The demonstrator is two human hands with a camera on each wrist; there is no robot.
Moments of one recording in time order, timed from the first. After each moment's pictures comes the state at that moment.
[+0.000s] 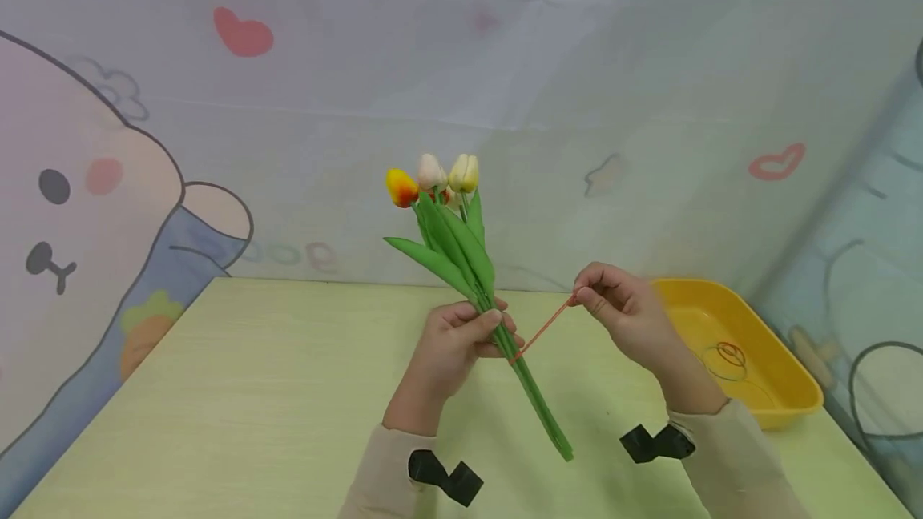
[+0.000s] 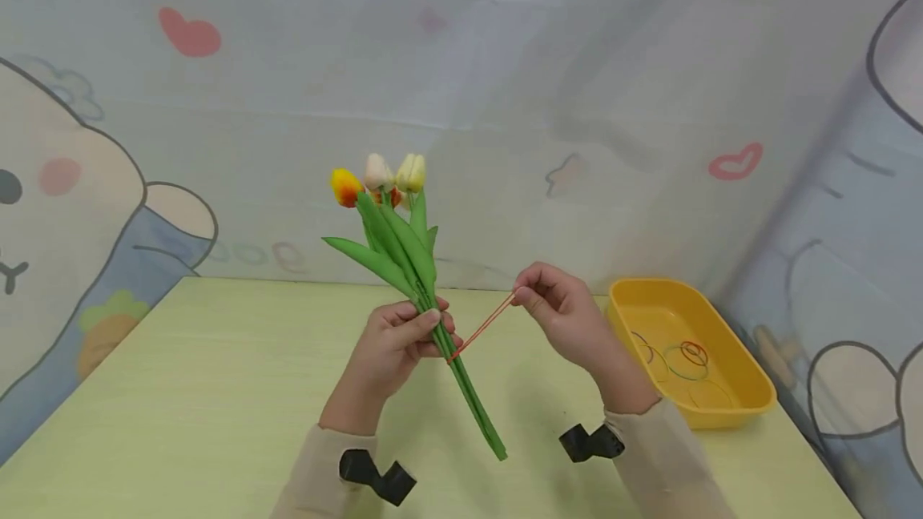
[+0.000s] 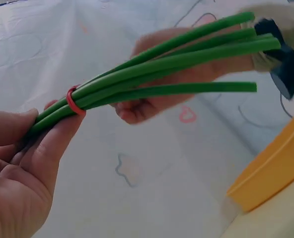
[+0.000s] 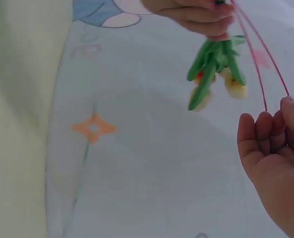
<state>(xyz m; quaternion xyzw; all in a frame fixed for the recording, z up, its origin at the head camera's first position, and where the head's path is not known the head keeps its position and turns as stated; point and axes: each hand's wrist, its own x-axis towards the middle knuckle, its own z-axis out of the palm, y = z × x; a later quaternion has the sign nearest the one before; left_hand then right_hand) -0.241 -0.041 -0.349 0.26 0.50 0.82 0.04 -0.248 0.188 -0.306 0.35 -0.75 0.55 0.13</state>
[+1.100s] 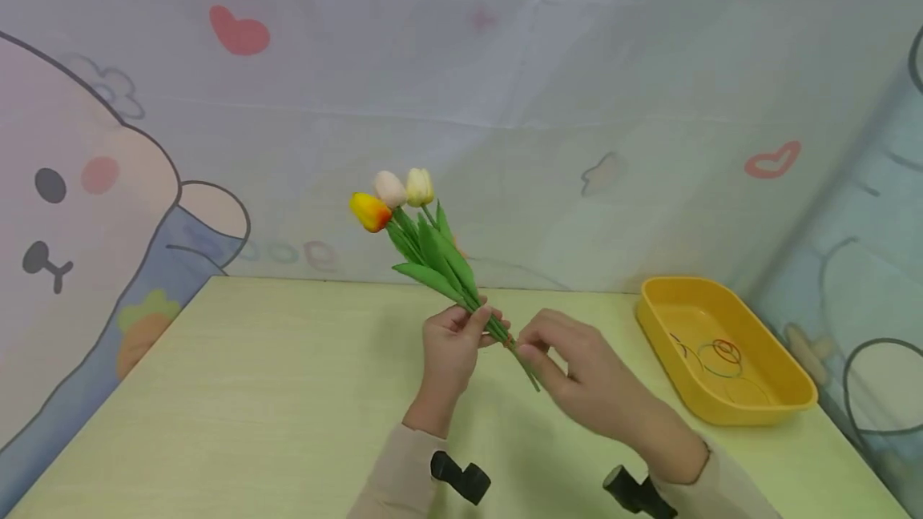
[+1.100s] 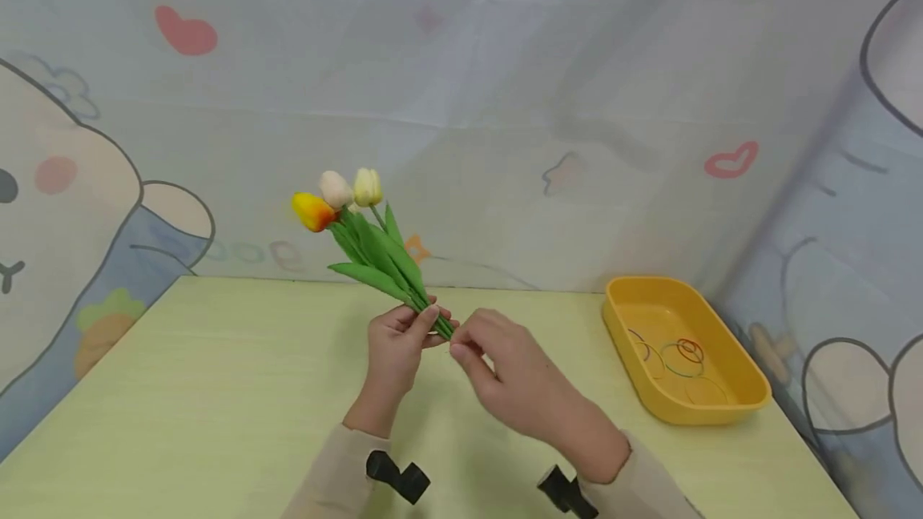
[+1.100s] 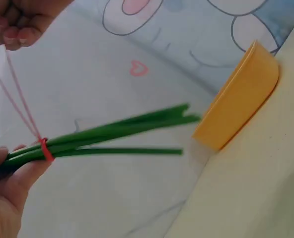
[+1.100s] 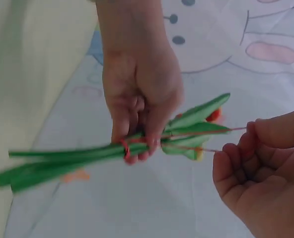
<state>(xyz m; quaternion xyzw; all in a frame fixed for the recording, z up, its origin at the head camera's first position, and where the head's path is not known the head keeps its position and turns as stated) -0.256 -0.026 -0.375 0.12 0.57 0.80 -0.14 -0.203 0.138 -0.307 0.44 -0.80 0.35 0.20</state>
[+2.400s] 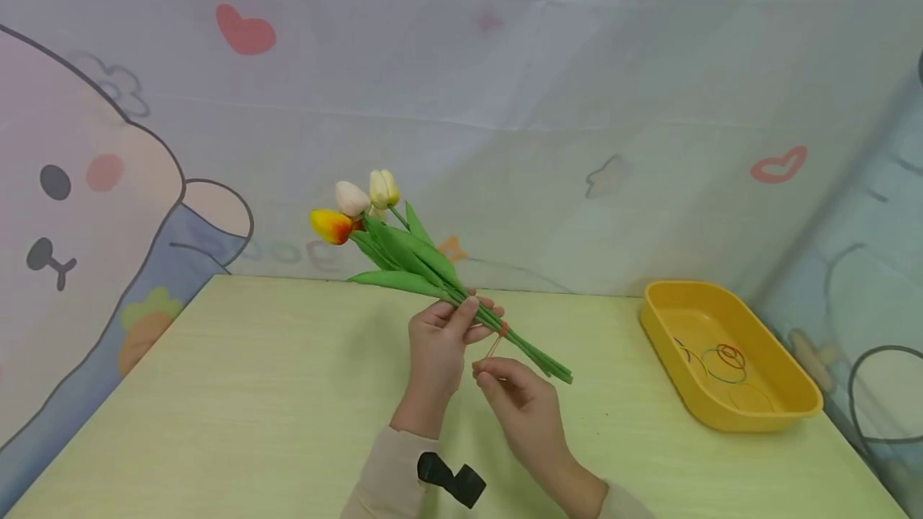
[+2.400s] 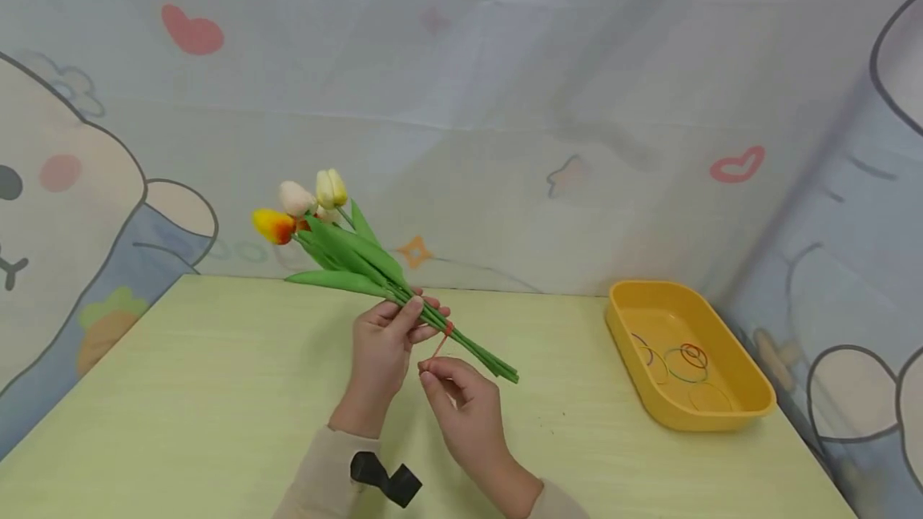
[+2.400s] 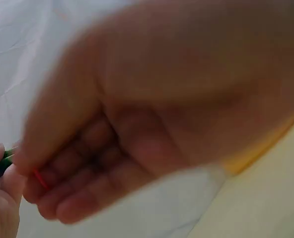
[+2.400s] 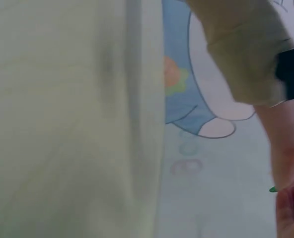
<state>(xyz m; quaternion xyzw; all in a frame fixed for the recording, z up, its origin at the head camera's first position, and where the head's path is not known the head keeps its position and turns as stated) -0.249 -0.034 -0.364 0.13 0.50 0.85 -0.13 -0.205 0.084 -0.409 0.31 -0.66 0.65 0.21</state>
